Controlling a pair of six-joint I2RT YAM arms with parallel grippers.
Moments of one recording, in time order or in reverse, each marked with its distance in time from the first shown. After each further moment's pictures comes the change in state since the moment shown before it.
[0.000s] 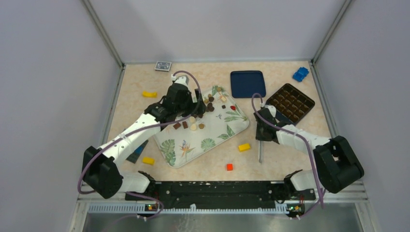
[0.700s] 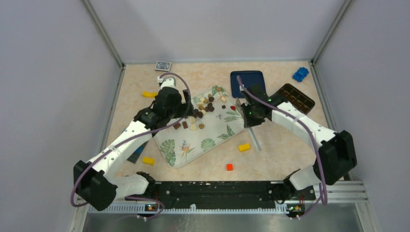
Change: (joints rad) left arm 0.032 -0.131 -0.061 -0.063 -0.168 0.039; right arm 0.085 0.055 0.531 -0.475 -0.224 -0.195
